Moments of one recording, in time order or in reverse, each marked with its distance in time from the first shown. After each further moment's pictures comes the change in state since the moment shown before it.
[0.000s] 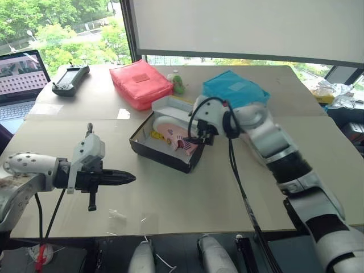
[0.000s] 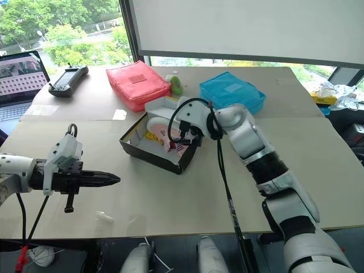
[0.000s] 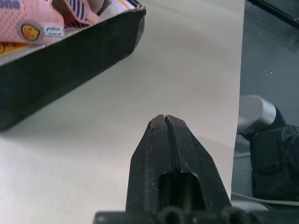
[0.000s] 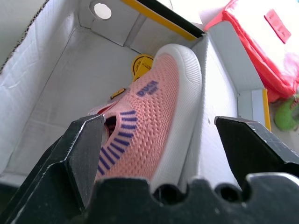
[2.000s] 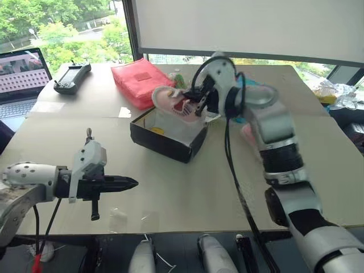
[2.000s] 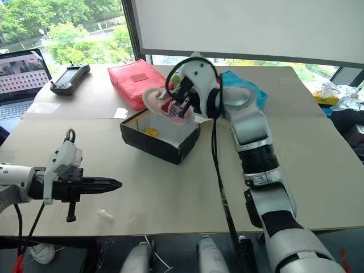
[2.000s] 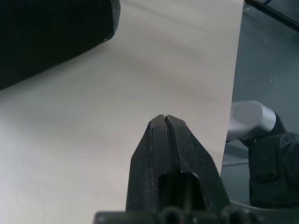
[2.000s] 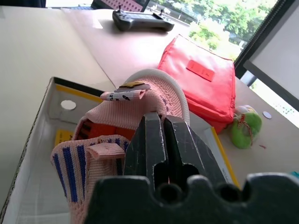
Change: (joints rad) left arm 0.018 -0.024 0.019 -0.079 -0.049 0.031 0.074; right arm -0.071 0.093 -0.389 -0.082 0.143 0.316 -0.110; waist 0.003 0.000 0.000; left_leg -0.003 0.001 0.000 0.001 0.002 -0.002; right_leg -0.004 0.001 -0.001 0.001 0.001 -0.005
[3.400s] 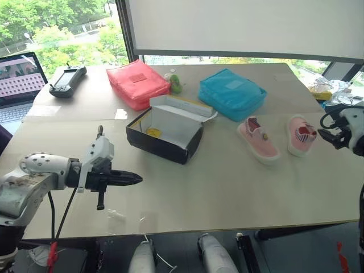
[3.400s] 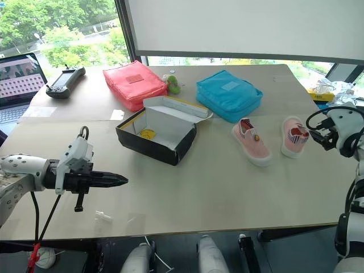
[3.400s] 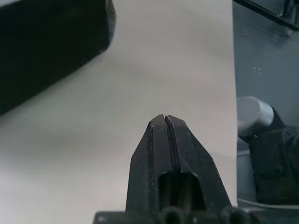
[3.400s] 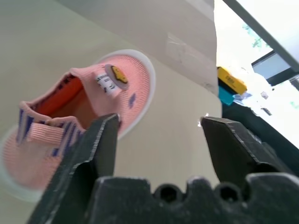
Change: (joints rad) left arm -0.136 -0.085 -0.113 0.176 0.097 -0.096 -0.059; right arm 0.319 -0.624 -0.213 0.761 -0.085 -0.657 -0.122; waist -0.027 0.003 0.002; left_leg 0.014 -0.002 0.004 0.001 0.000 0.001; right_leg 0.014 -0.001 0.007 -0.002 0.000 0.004
